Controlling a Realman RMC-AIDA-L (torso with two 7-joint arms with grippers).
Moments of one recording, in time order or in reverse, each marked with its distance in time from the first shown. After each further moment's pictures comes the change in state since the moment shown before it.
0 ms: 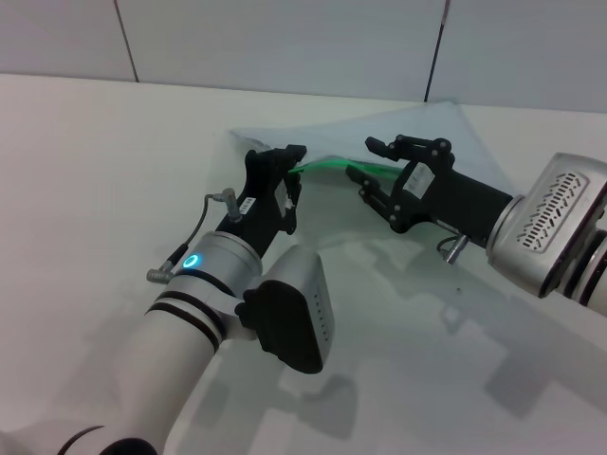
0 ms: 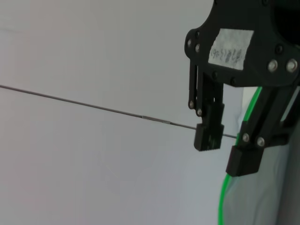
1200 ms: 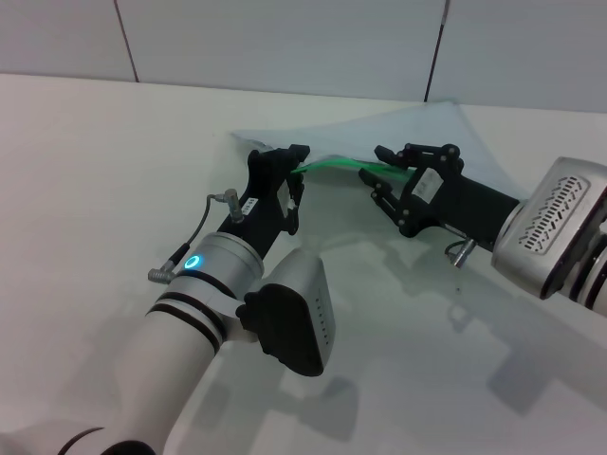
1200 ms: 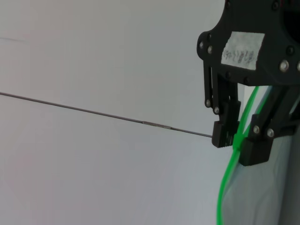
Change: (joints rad) left arm 0.003 0.000 0.000 0.000 0.017 0.002 0.000; right arm -0.009 0.000 -0.003 -0.011 0.001 0.027 0.000
